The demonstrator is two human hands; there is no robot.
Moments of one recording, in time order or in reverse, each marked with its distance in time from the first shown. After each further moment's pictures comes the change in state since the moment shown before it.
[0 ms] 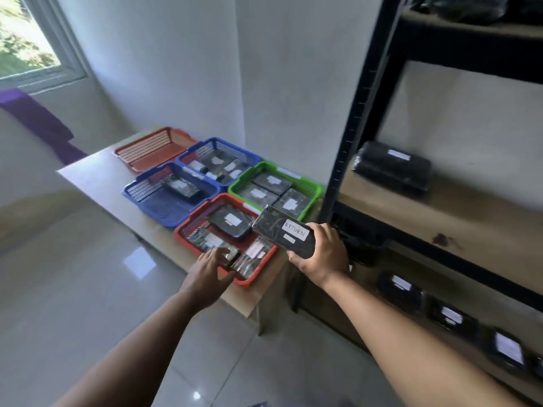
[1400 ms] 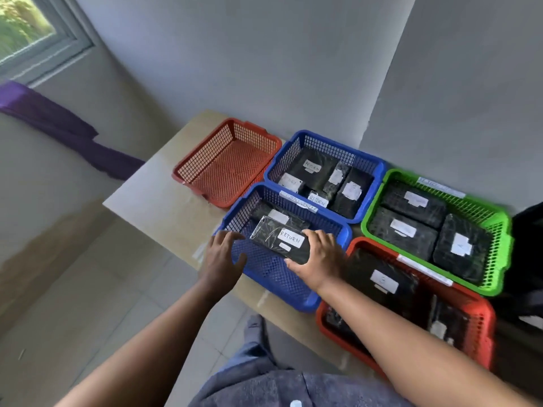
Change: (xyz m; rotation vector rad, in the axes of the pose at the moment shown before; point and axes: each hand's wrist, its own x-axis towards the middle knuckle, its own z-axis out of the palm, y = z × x) left_hand 0.313 -0.390 -0.183 0.090 -0.001 -0.028; right_hand 0.260 -0.281 0.396 -0.119 -0.309 0.205
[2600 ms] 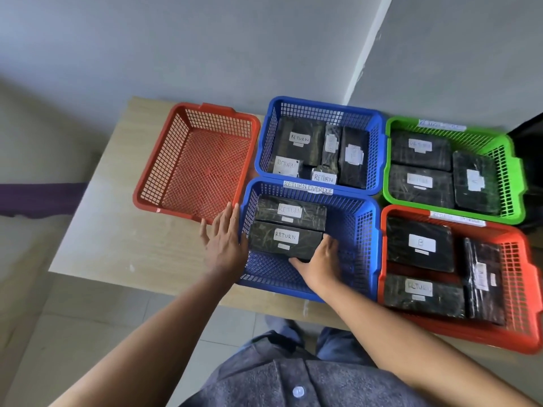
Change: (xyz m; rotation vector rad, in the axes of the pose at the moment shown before) left_hand 0.136 -0.092 0.024 0.252 -0.208 0.233; right_hand 0.026 -0.084 0.108 0.293 -0.053 0.791
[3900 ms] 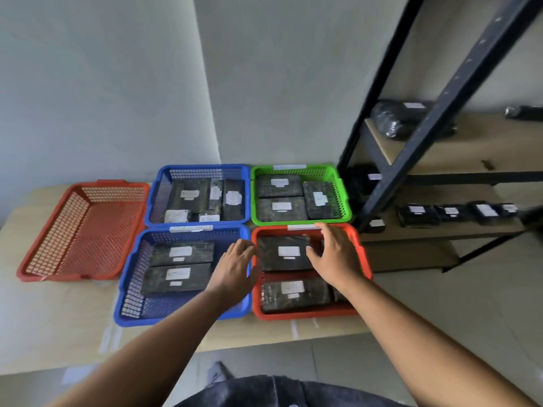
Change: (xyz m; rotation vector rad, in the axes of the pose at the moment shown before) left_hand -0.054 0.284 -0.001 -0.284 -0.003 0.656; right_hand -0.020 0.194 -0.279 -0.115 0.493 -0.312
